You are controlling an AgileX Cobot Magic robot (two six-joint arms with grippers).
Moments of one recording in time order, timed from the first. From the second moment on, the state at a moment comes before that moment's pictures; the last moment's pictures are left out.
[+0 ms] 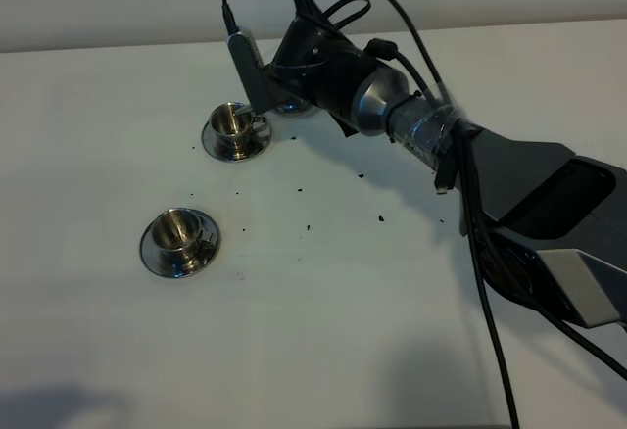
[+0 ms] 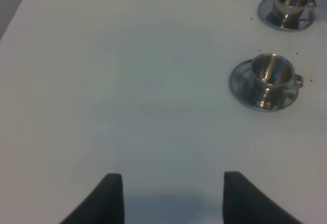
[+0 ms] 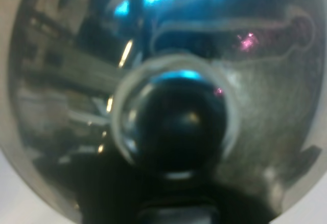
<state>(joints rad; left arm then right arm) 0.03 0.00 -0.51 0.06 1.06 -0.08 0.72 2.62 -2.40 -0.70 0.91 -0.86</state>
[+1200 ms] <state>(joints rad) 0.03 0.00 -0.51 0.06 1.06 -0.08 0.73 2.62 -2.40 -0.93 0.80 -0.91</state>
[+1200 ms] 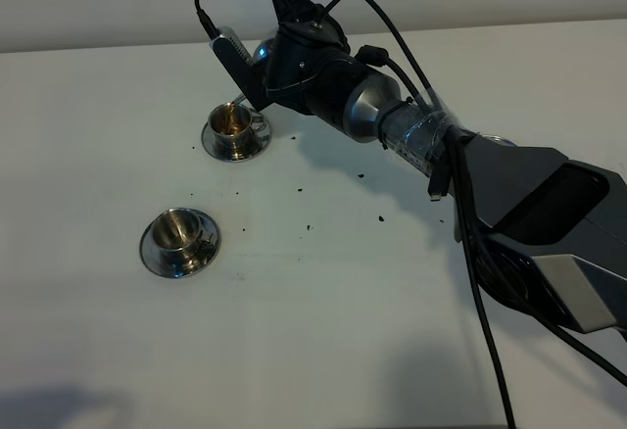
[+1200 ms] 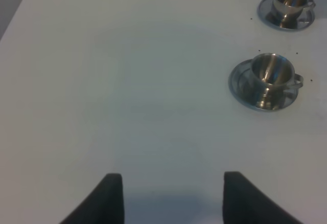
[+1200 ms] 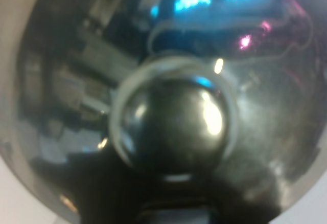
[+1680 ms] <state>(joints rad) 0.03 0.00 -0.51 0.06 1.06 -0.08 0.73 2.62 -2.40 -1.01 0.80 -0.91</state>
